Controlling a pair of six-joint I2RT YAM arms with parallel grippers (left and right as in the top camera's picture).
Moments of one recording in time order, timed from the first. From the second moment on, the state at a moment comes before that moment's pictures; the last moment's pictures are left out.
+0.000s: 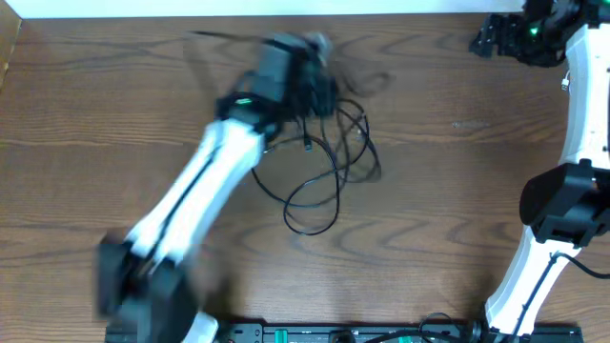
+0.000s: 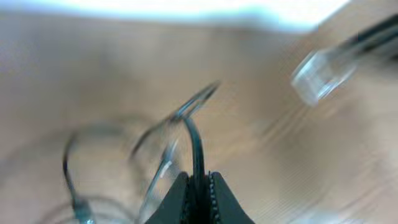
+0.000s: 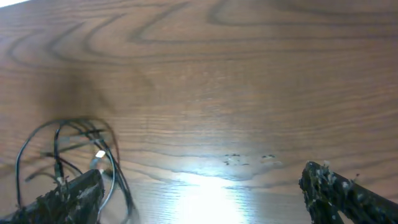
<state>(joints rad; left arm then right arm) -0.41 1.72 1.43 -0.43 0.34 -0.37 -0.16 2.20 2.36 -1.29 -0.32 -0.01</state>
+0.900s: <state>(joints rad) -0.27 1.23 1.63 0.02 0.00 -0.54 0.29 2.23 2.35 -1.26 -0.59 -0.12</state>
